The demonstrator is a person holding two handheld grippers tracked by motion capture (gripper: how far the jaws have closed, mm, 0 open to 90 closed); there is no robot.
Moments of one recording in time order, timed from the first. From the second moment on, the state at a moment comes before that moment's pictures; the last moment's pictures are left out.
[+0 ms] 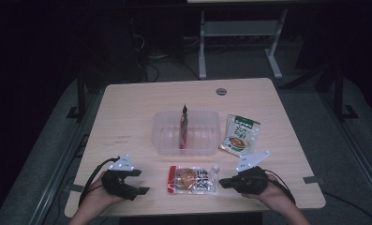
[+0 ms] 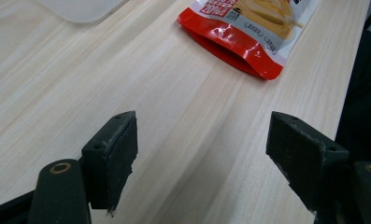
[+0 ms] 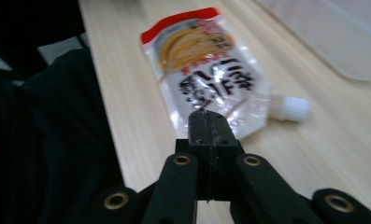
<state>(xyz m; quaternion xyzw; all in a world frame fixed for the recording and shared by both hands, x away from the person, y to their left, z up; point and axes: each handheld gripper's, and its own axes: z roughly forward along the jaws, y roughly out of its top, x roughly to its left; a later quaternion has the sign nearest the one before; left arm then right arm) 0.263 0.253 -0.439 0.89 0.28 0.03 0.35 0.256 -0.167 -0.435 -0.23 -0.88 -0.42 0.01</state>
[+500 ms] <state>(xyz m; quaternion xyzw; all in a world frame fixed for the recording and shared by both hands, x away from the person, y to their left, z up) 0.262 0.249 -0.442 0.89 0.28 0.03 0.35 0.259 -0.127 -0.458 -0.16 -0.93 -0.35 0.01</state>
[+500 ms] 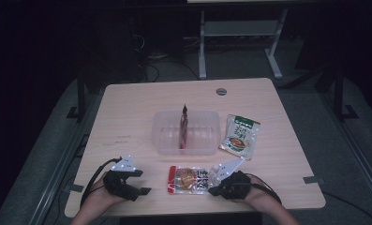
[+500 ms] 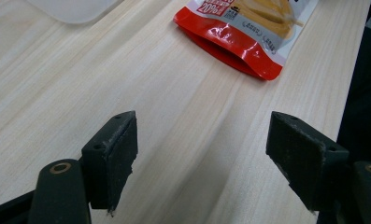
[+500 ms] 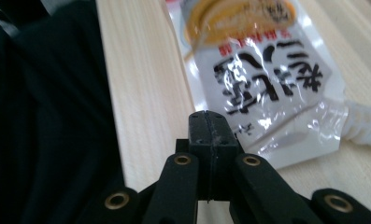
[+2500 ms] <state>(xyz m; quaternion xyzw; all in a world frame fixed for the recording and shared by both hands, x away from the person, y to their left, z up) 0.288 0.165 -0.438 0.91 0.20 0.00 0.37 0.290 -0.164 -0.448 -0.30 -0.88 -0.38 -0.03</state>
